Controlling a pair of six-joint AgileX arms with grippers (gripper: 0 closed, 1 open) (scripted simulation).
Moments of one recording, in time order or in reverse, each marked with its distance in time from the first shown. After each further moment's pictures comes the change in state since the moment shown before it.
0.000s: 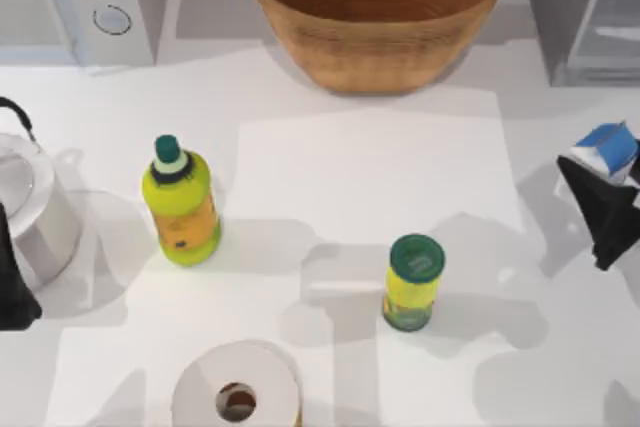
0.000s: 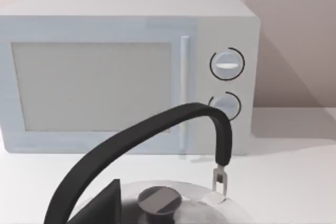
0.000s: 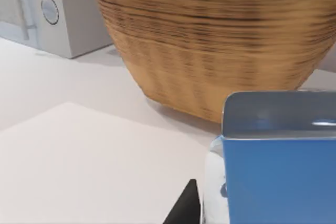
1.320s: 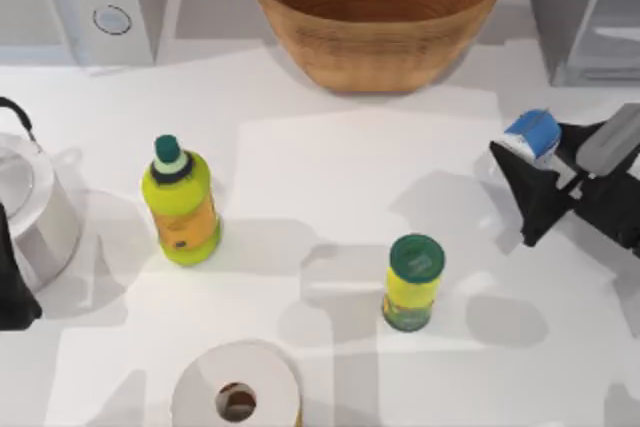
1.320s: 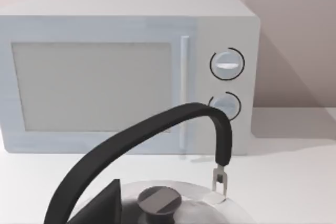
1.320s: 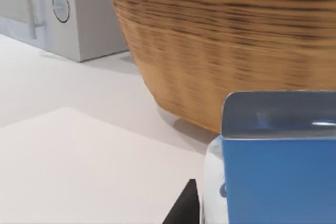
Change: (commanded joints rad) left arm 0.000 0.000 0.000 0.000 0.000 0.000; right arm 0.138 0.360 0.275 0.159 0.065 0.005
